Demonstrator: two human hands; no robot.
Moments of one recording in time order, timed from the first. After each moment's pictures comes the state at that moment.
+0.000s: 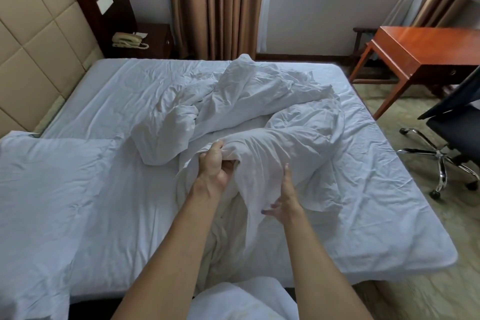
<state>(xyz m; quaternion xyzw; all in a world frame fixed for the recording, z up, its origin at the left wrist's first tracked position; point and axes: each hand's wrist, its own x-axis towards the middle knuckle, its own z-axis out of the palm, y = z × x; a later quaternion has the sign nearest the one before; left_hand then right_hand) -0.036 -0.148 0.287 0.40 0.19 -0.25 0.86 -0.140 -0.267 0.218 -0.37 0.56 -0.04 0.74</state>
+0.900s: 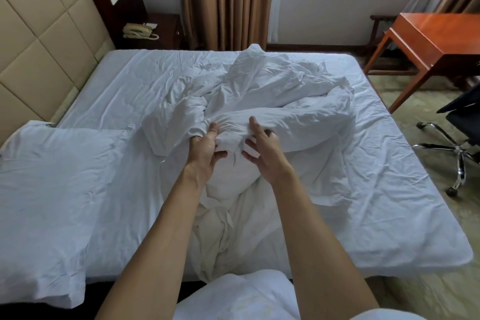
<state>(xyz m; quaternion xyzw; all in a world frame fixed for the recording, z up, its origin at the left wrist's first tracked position) -0.019 -0.118 0.293 0.59 0.11 -0.22 0.77 -0.073 -0.245 0.282 -0.50 0.32 -0.06 0.80</state>
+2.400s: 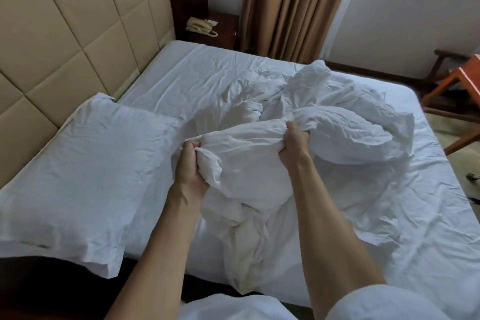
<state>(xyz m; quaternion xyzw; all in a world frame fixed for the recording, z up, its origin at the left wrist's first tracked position) 0.012 0.066 0.283 0.42 0.20 -0.22 0.86 0.046 -0.150 0.277 -0.46 0.39 -0.17 0.78</state>
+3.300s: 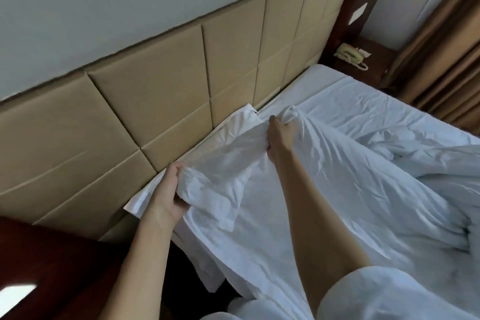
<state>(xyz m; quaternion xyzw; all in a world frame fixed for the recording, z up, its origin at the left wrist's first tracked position) 0.093 0.506 0.293 0.42 0.37 -0.04 0.82 0.260 0.338 0.307 -0.64 0.21 0.05 0.74</state>
